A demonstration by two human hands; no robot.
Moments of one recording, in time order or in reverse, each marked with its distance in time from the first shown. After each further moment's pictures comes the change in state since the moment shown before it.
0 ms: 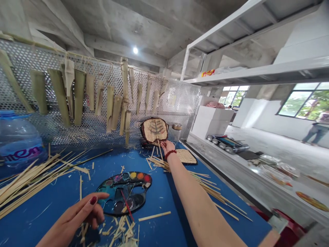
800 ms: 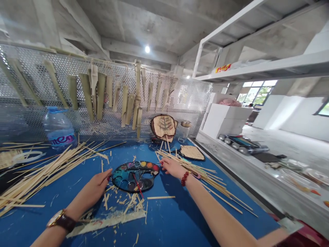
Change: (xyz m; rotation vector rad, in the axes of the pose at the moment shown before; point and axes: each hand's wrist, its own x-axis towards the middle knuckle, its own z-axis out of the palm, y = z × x) left_hand 0.010 -0.007 -0.020 0.723 0.226 0.082; right_hand -0.152 -0.017 -0.062 -0.836 -0.694 0.112
